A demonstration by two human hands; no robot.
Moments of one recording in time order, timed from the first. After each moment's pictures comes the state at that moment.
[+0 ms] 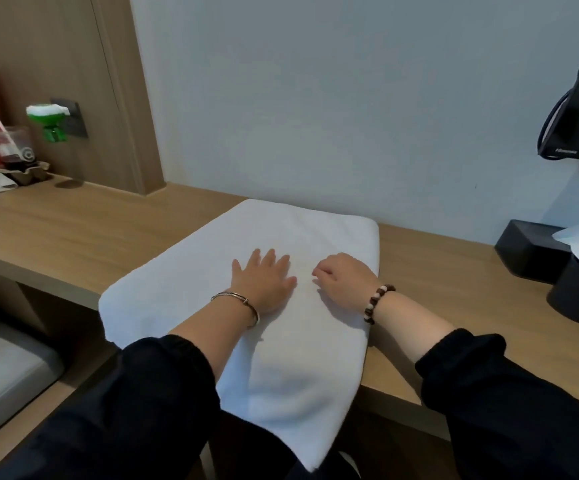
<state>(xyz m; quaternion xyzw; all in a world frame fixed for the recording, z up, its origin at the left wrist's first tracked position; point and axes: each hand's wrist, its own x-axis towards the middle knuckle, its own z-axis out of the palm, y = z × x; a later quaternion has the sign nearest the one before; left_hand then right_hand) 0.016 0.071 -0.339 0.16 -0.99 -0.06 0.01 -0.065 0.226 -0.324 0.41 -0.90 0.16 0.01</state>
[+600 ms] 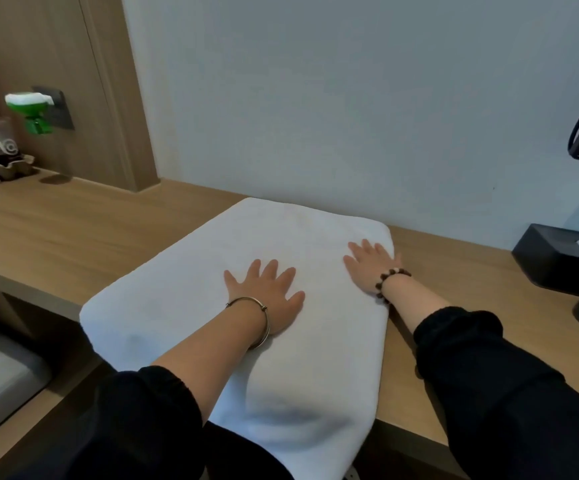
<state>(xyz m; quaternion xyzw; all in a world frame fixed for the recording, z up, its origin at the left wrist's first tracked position) 0.005 0.066 -0.352 0.16 -0.99 -0.03 -0.04 -0.154 0.224 -0.346 0.24 -0.97 0.04 -0.06</state>
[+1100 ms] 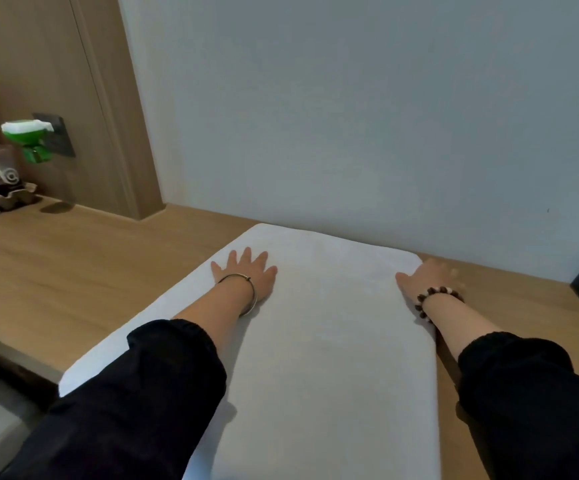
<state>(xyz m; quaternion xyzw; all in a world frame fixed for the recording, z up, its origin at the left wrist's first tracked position) -0.097 -0.046 -0.346 0.28 -0.96 -0.07 -0.05 -0.214 0.219 -0.338 -0.02 -0.98 0.17 0.04</state>
